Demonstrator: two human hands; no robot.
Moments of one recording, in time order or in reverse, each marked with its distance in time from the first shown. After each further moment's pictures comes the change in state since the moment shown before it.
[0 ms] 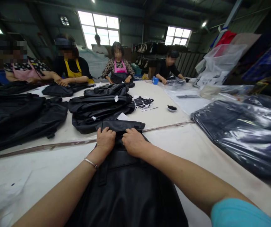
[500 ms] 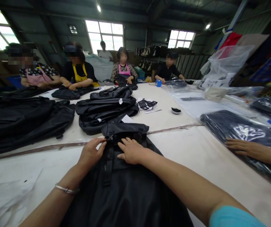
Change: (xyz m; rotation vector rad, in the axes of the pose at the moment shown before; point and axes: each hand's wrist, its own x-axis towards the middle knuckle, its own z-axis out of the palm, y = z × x) left_hand -0.059 -0.054 -0.031 -0.392 0.196 -0.080; right_hand 0.009 -0.025 0.029 0.393 -0.215 0.063
